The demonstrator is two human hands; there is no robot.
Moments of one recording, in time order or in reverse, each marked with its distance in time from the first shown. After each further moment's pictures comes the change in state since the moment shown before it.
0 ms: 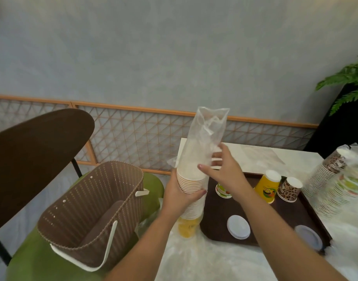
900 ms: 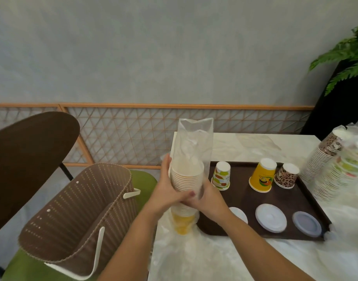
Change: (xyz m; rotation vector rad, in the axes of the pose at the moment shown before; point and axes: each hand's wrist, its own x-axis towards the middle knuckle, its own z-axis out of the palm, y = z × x) left_hand 0.013 -0.003 -0.012 -0.104 -0.327 -0.039; right_hand -0.030 0.080 0.043 0.051 -0.147 0.114
